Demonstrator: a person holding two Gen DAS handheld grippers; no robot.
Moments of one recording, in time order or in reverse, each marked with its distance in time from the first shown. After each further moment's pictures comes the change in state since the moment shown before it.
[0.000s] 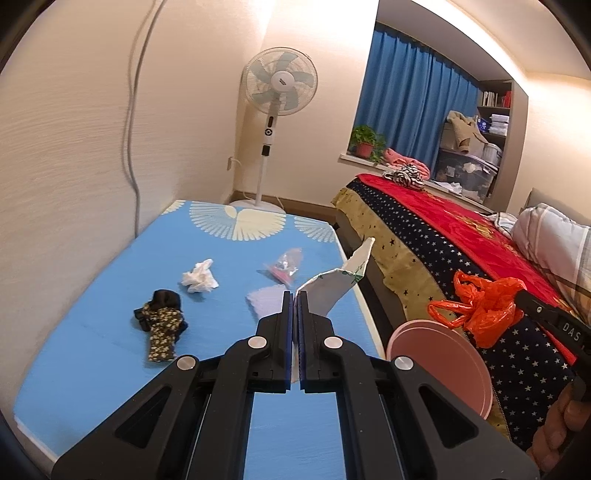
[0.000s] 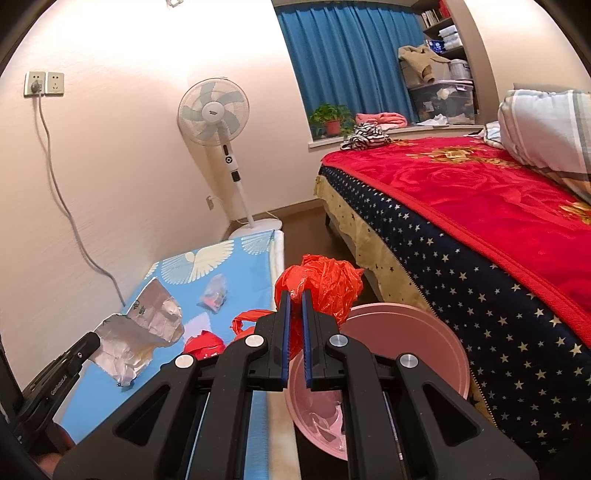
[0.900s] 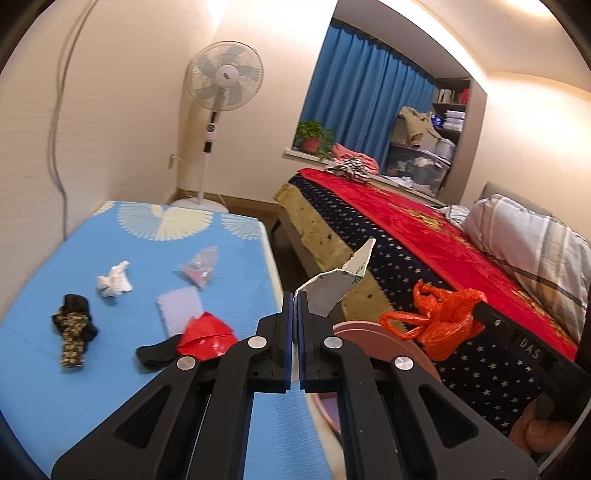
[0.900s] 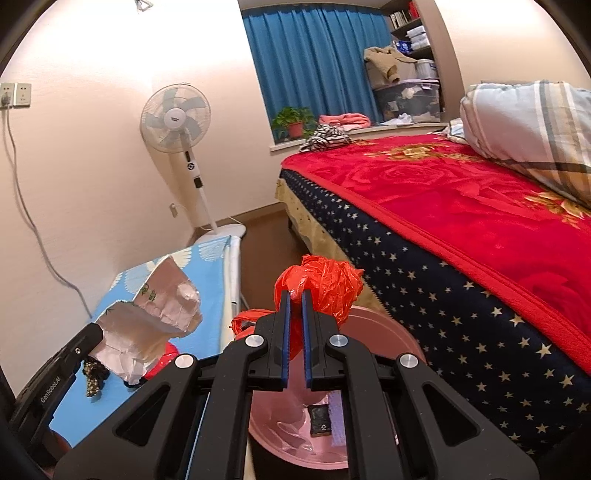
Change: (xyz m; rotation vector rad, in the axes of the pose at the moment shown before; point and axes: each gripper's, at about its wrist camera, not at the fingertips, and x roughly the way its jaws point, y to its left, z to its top) left arm 0.030 -0.066 -0.004 0.030 0.013 -0.211; right arm 0.003 -0.037 -0.002 0.042 -0.010 -0.139
